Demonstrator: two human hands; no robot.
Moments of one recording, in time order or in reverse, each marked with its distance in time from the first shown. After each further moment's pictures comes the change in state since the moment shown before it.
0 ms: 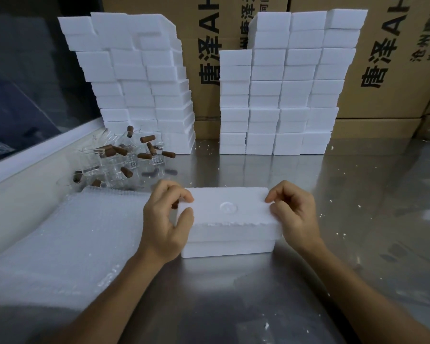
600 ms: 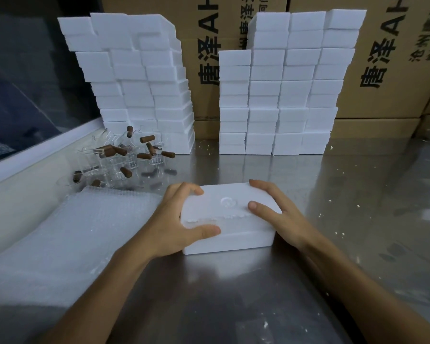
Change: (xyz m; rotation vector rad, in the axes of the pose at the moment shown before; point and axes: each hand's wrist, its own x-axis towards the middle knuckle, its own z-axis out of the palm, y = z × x) left_hand 0.011 -0.003 -0.010 0.083 -0.521 -0.356; right_hand 0.001 -0.009 -0.004 -0.090 -0.338 0.334
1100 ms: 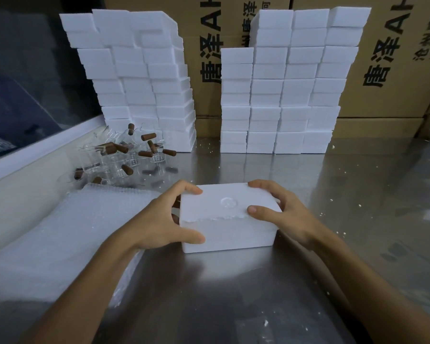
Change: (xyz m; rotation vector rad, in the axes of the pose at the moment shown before) left_hand -0.001 -0.002 -0.023 -0.132 -0.214 -0.134; right_hand 0.002 -0.007 -0.008 0.029 -0.086 0.061
